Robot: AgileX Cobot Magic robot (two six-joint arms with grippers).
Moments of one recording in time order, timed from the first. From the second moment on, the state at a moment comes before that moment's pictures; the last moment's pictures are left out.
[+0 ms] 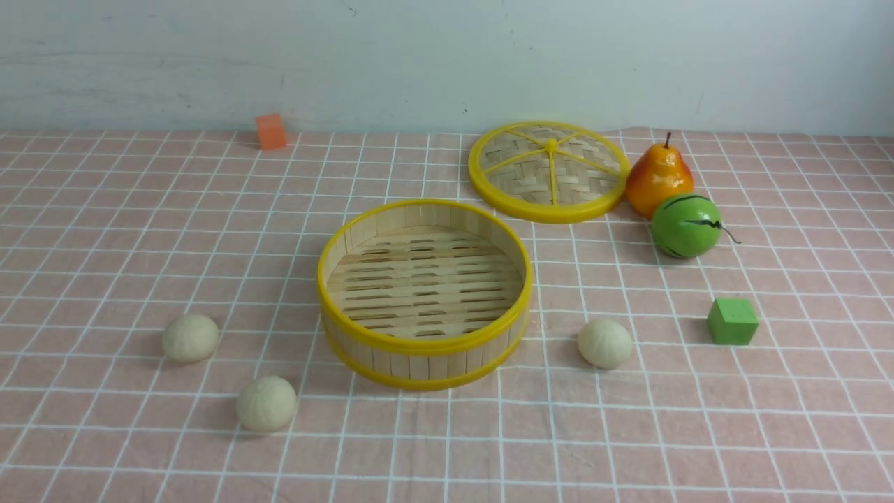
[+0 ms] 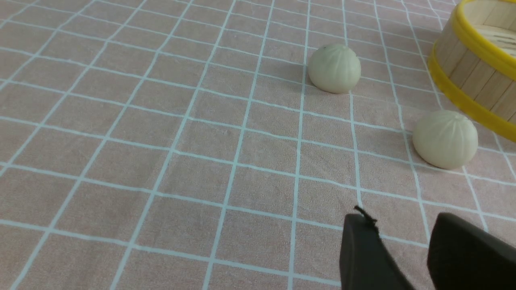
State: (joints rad) right arm 0.02 -0.01 0.01 0.12 0.39 0.03; left arm -0.02 -0.01 0.03 0.07 0.39 -0.29
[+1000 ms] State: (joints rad) right arm 0.02 -0.01 0.01 0.21 0.39 0.06; left arm -0.02 -0.01 0.03 0.01 0.29 -0.37
